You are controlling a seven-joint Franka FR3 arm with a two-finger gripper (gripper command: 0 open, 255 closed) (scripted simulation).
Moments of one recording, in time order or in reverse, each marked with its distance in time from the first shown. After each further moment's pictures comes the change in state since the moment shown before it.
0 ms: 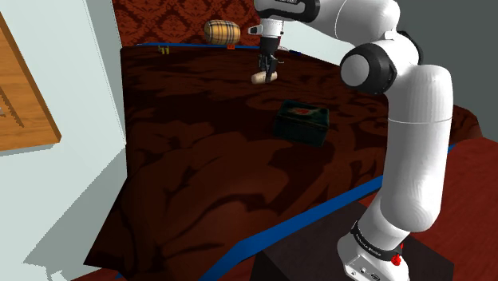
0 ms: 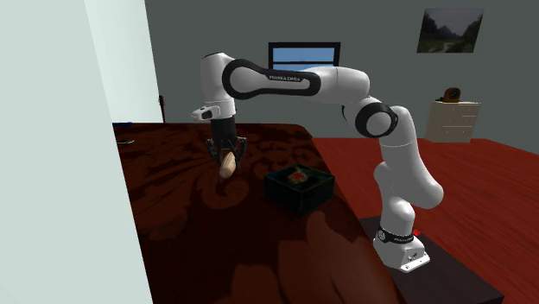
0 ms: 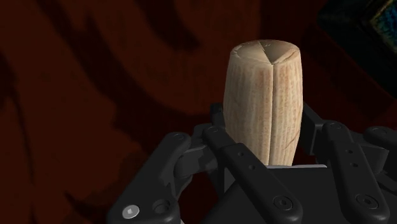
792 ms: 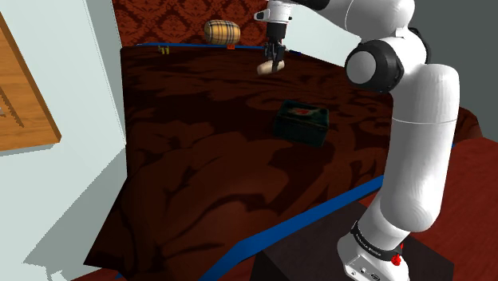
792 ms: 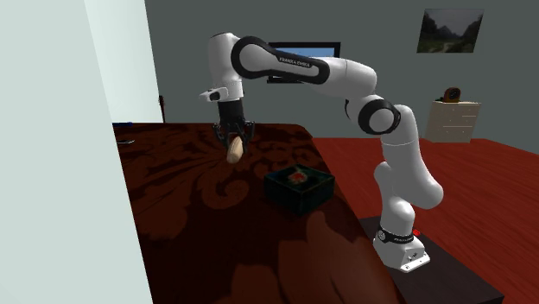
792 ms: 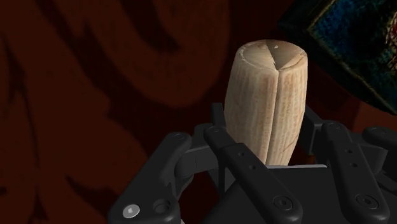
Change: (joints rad) arm -0.002 -0.041 -0.009 0.077 -0.007 -0.118 0.000
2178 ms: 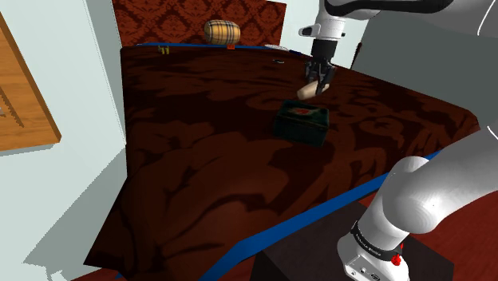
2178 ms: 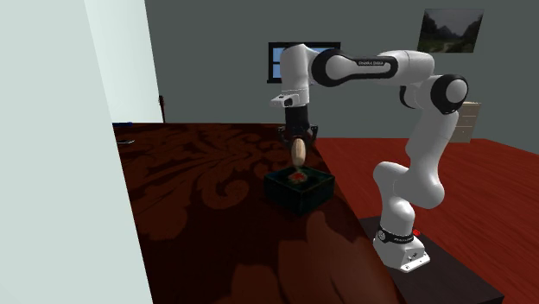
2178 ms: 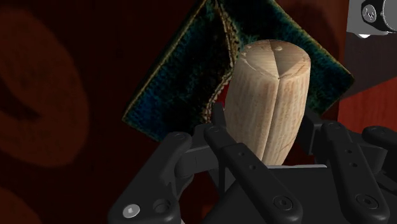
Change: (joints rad) arm 0.060 -0.790 0.041 -0.961 -0.216 0.202 0.083
